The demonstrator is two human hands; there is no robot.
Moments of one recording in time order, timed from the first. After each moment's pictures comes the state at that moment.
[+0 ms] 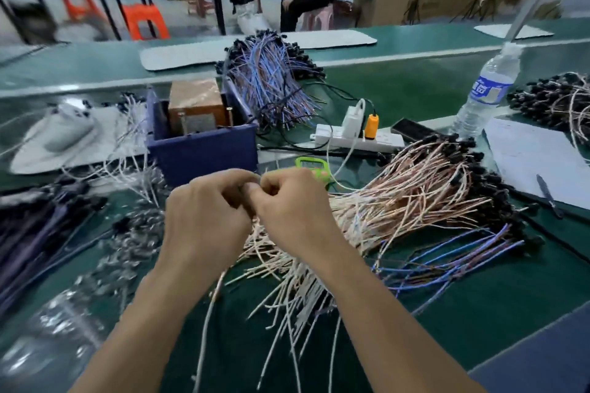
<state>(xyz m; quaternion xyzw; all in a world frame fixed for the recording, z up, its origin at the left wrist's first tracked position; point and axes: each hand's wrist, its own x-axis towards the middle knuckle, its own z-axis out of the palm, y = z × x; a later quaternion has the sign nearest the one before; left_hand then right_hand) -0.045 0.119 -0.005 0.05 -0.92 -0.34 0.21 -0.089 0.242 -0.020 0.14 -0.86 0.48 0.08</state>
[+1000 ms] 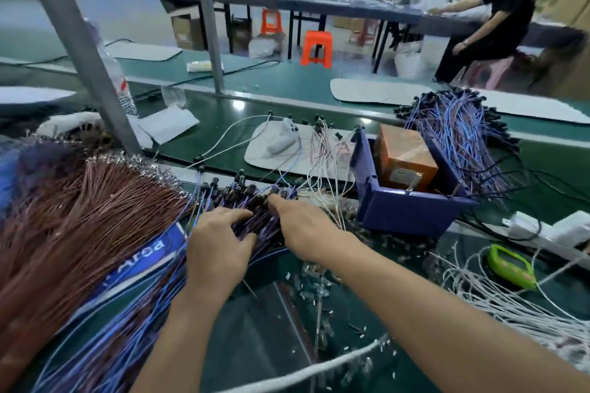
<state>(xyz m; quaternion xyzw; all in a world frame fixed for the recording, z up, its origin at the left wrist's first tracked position) 0.027 -0.126 -0.055 0.35 -0.87 -0.25 0.23 -0.095 -0.024 -0.017 0.47 -0.87 0.11 -0.11</state>
